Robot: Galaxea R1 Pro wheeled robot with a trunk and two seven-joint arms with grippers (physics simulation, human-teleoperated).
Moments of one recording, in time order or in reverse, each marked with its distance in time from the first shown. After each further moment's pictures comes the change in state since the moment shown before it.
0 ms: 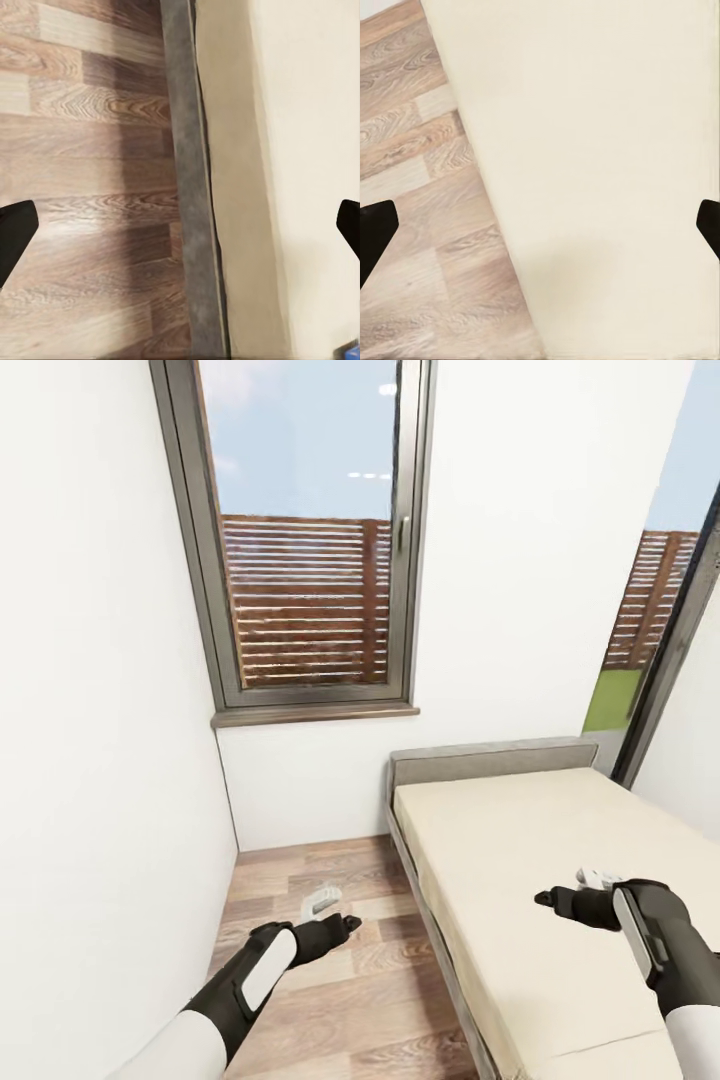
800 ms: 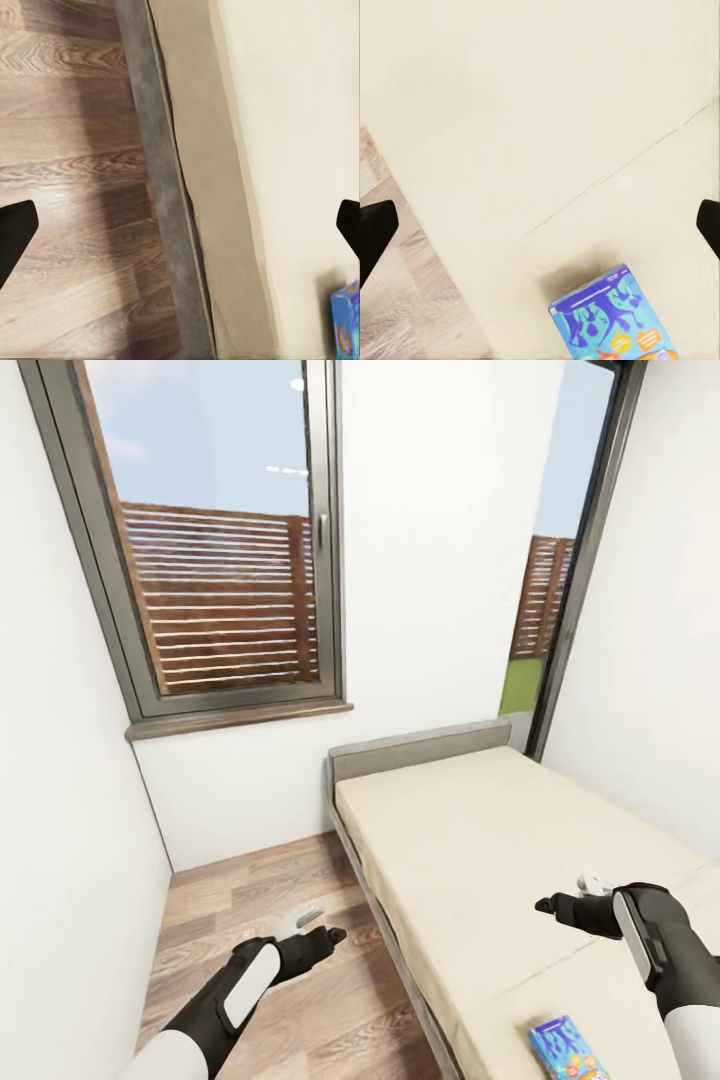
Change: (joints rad) left arm 0.046 0.041 0.026 -0.010 0.021 -0.007 -0.009; right arm -0.002 0.003 -0.014 0.032 0.008 0.017 0.000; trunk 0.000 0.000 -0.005
